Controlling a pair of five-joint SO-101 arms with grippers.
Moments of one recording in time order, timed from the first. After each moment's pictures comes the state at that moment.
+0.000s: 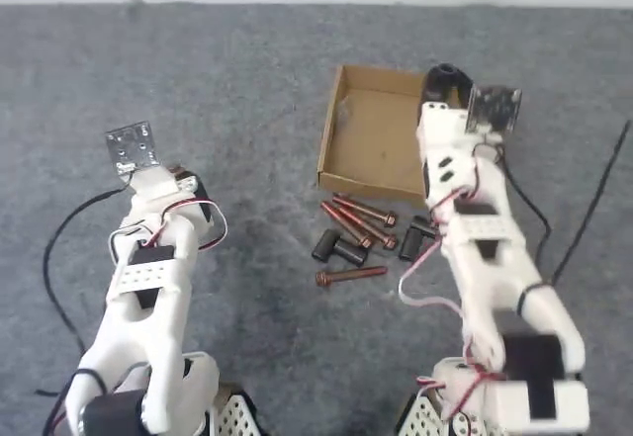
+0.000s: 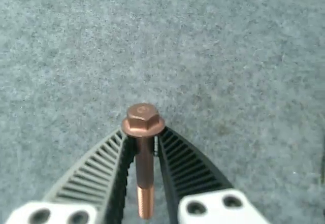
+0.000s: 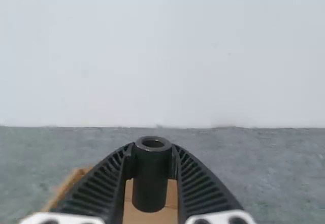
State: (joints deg) left arm -14.7 -27.0 73.4 6.8 14.9; right arm -6.7 -12.4 55.5 -30.3 -3.2
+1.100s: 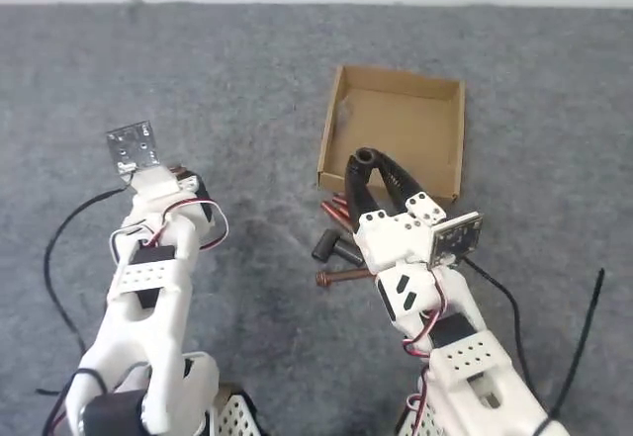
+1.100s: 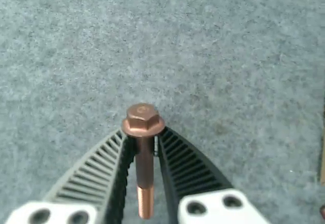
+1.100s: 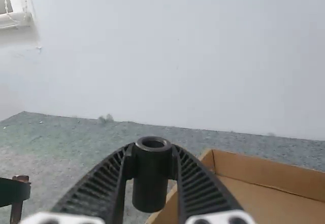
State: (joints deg) left arm -13.9 -27.0 73.4 6.8 15.0; right arm -26.5 -58.9 94.8 -30.2 -7.4
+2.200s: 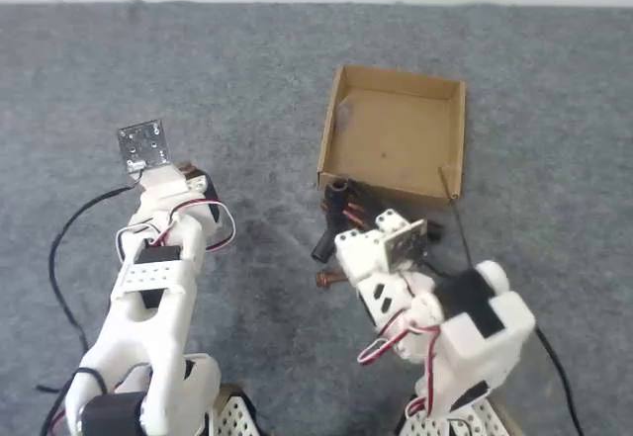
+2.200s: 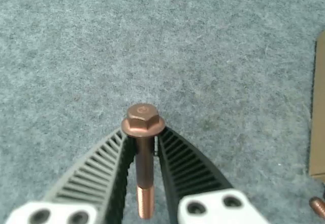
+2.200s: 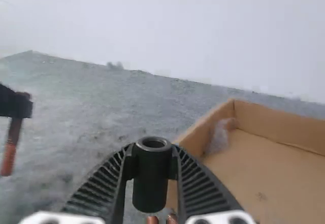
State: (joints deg) left arm -12.0 -27.0 73.4 6.8 15.1; right arm -31.6 13.8 85.8 -89.6 -0.4
